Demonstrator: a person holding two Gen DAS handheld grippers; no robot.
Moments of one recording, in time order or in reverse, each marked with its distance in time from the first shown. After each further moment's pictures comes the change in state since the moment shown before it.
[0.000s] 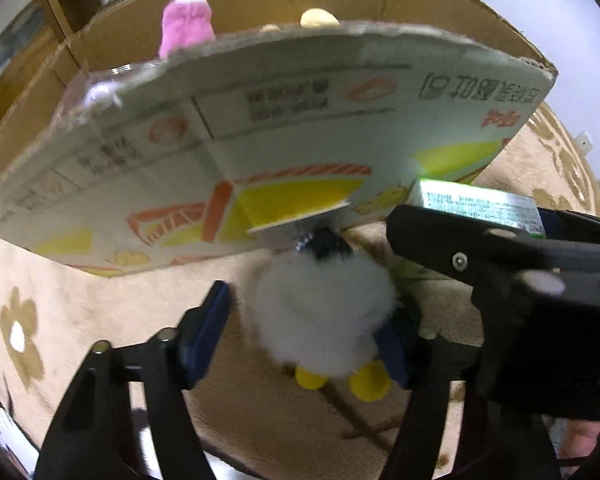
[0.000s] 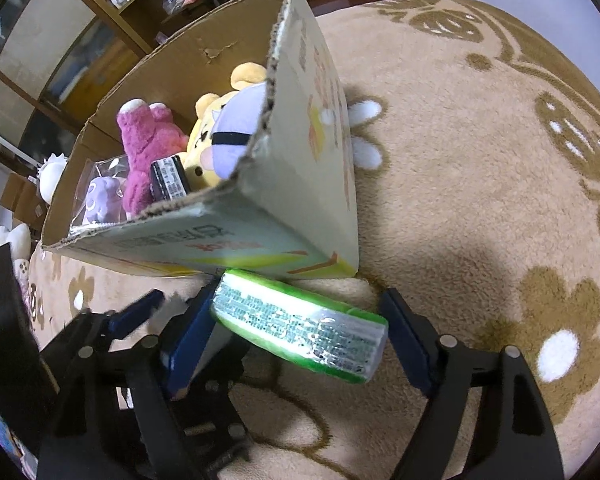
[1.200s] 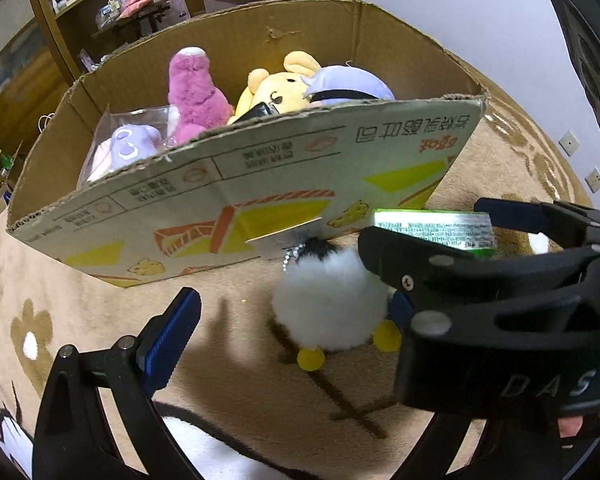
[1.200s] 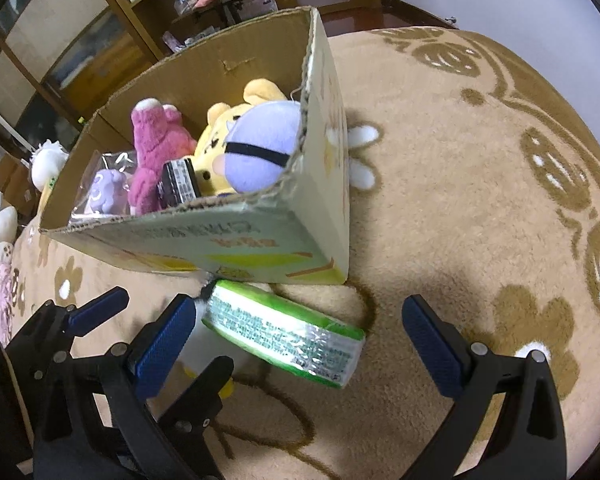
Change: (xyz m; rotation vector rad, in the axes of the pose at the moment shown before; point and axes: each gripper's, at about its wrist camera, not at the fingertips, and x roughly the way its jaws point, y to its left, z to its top) left arm -0.038 0.006 -0.006 0.040 -0.085 -0.005; right arm -0.012 0.013 -0.007 -0.074 -0.047 -0.072
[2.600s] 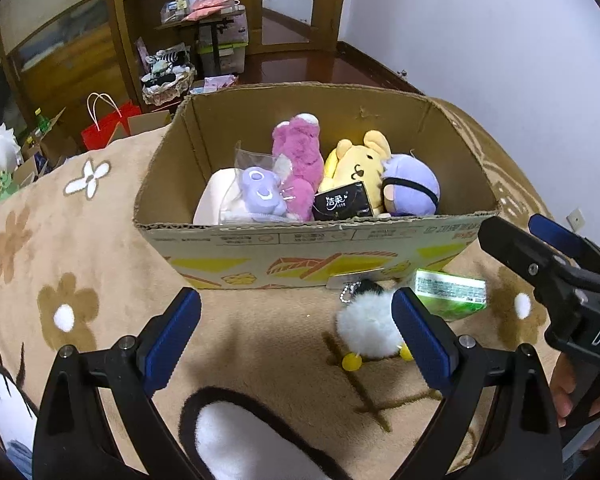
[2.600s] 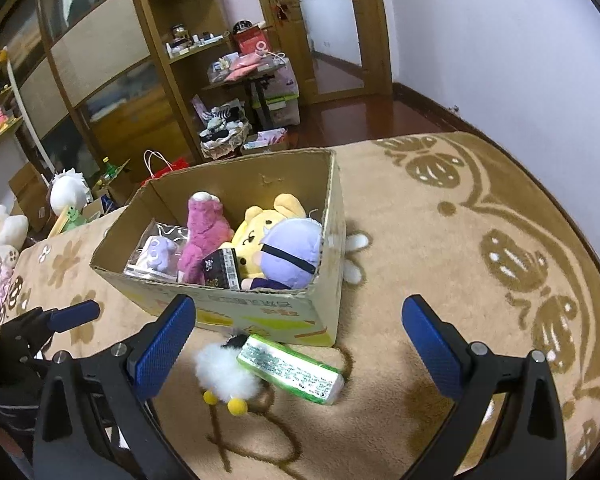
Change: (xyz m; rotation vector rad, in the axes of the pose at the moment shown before) left arm -0.064 0.052 0.000 -0.198 -0.121 0.031; right arm -0.079 0.010 0.005 -0.096 -0.314 -0.005
